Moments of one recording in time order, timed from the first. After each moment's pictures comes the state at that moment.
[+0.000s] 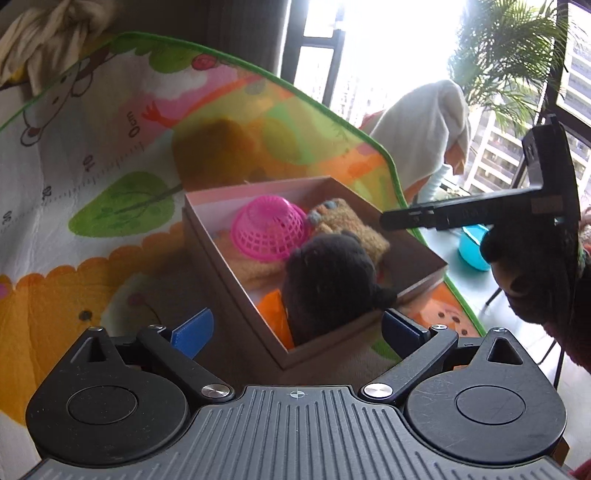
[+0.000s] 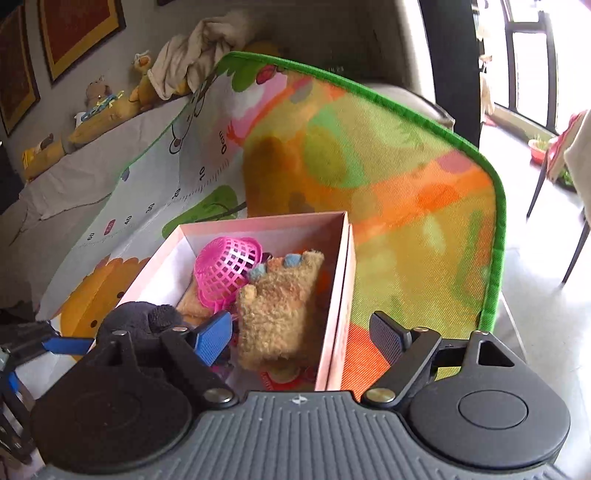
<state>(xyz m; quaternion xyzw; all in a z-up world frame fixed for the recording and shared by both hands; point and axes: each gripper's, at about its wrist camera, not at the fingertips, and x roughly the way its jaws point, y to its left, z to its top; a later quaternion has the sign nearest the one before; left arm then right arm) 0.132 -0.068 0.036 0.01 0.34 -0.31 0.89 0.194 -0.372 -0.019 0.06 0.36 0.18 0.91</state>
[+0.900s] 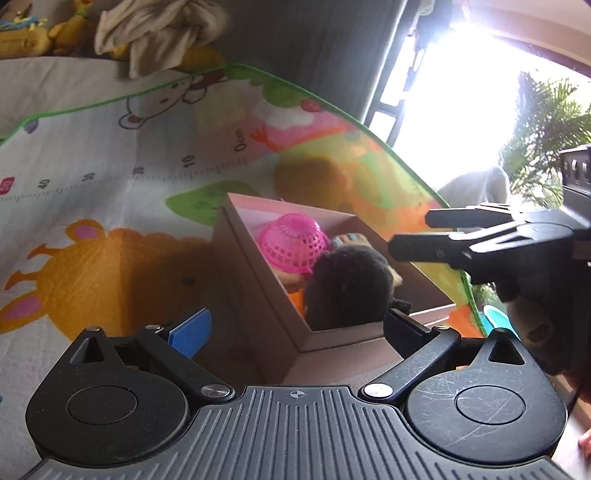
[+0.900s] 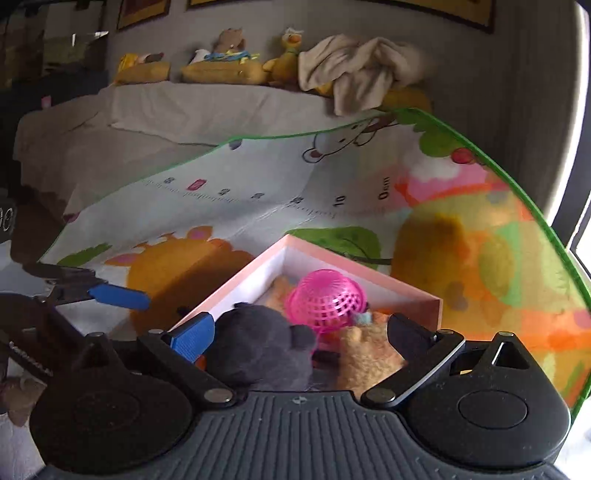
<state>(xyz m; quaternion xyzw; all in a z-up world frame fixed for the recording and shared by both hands) 0.105 0.040 0.008 -0.13 0.27 -0.21 0.93 0.141 -0.190 0.022 -0.16 0.28 0.29 0.90</state>
